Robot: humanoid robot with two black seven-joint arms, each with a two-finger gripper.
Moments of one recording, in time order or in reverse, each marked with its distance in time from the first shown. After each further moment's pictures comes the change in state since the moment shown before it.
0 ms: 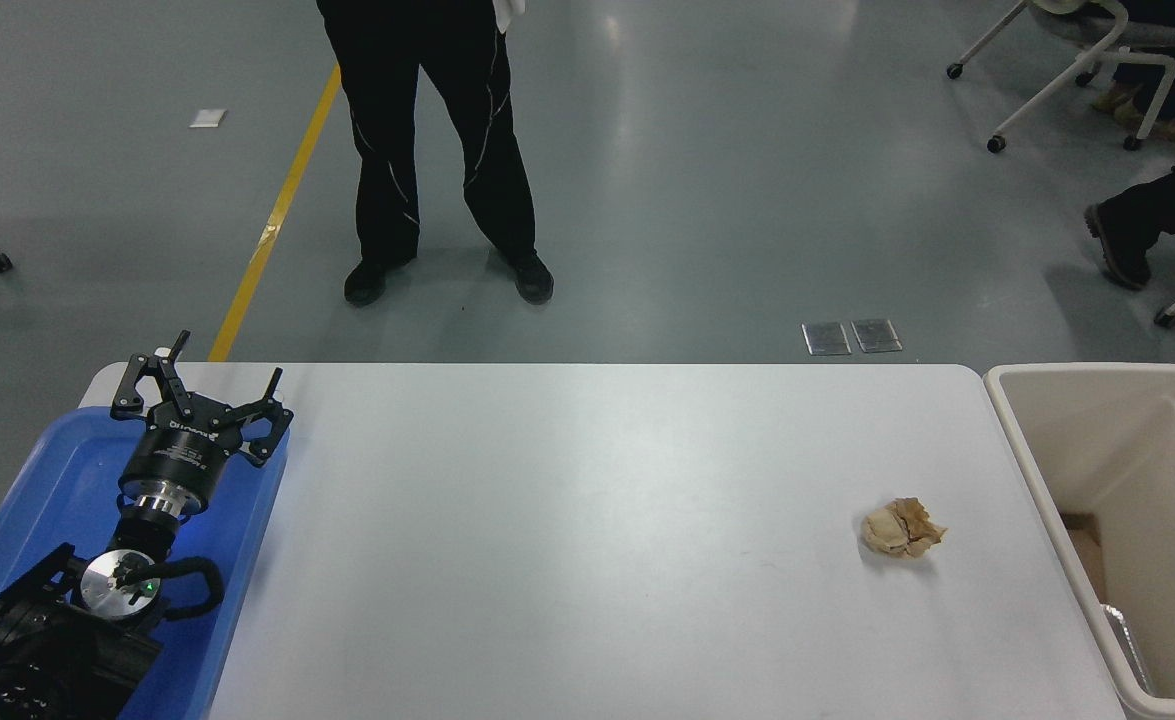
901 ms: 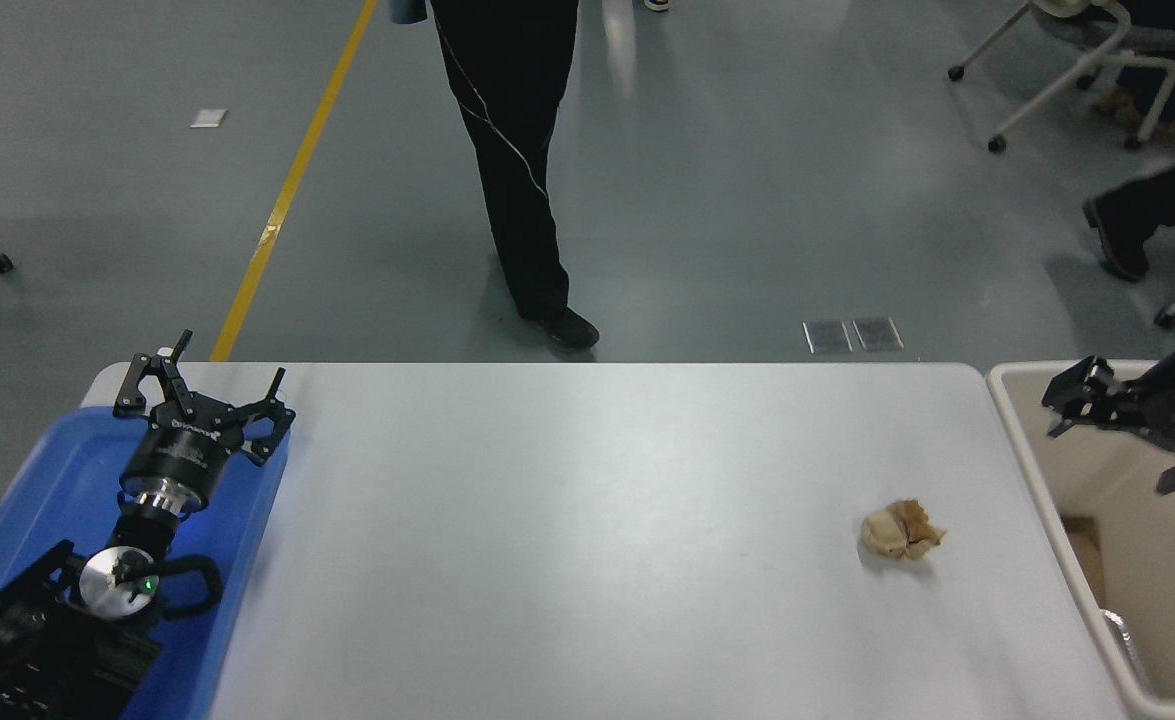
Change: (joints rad) left arm -0.001 0.000 0.002 0.000 0.002 0.000 0.003; right arm 1.177 0.121 -0.667 0.840 -0.014 0.712 -0.004
